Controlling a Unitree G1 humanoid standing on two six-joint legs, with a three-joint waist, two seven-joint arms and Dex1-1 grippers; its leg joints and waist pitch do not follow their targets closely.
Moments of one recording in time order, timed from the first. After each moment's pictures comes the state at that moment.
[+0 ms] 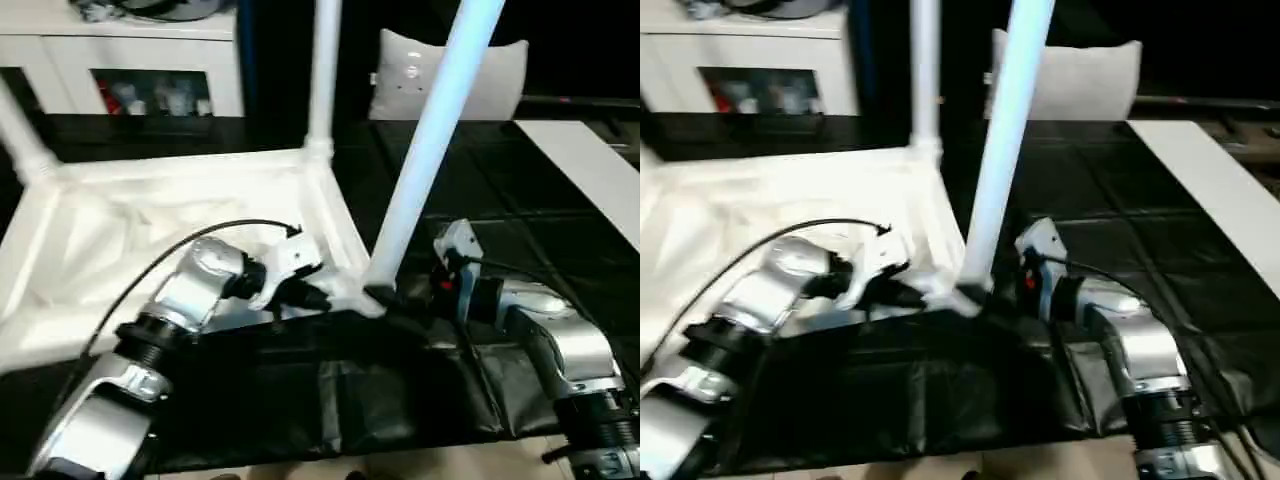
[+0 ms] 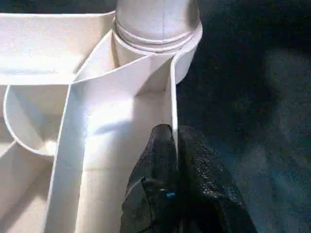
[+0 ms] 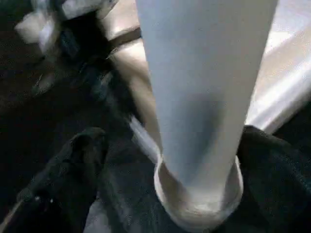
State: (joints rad) left arm -0.67 0.38 -0.37 0.51 0.06 0.22 -1.32; right arm -0.36 -0.47 0.11 0.17 0.27 0.41 1.15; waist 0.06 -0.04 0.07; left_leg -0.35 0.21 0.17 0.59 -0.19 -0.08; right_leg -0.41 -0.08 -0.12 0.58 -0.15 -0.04
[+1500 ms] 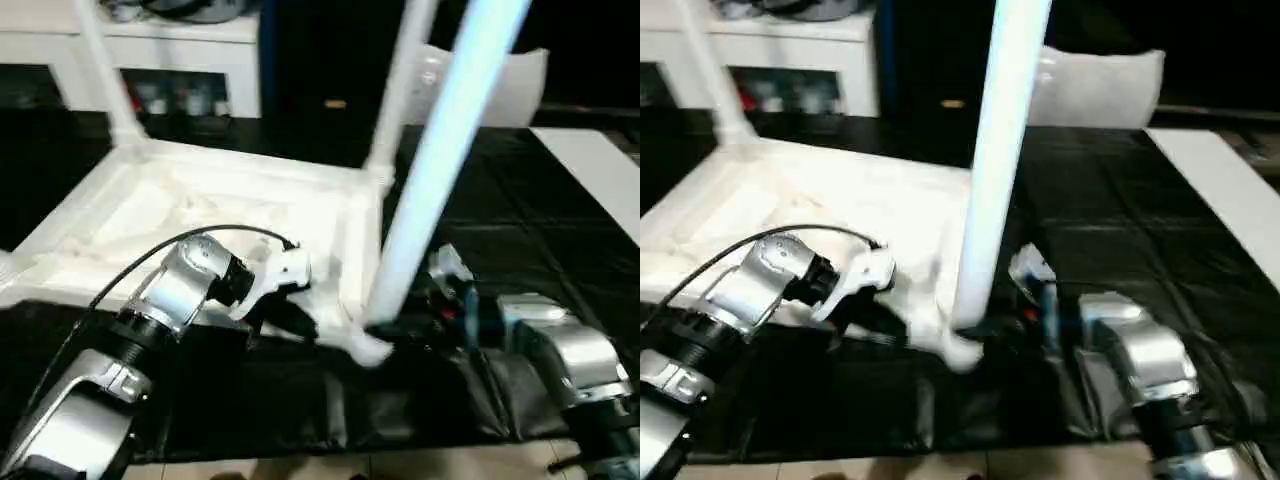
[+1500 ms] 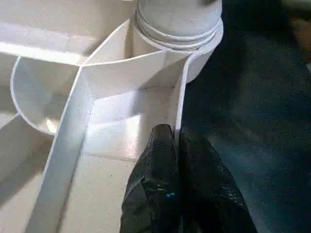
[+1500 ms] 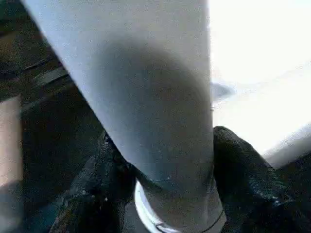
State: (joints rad) left arm -0.68 0.35 -0.36 0.50 0.08 0.37 -1.28; right arm -0.33 -0.33 0.07 0.16 0.26 0.51 0.98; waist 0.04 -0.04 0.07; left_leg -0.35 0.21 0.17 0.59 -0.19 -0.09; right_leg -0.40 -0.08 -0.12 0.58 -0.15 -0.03
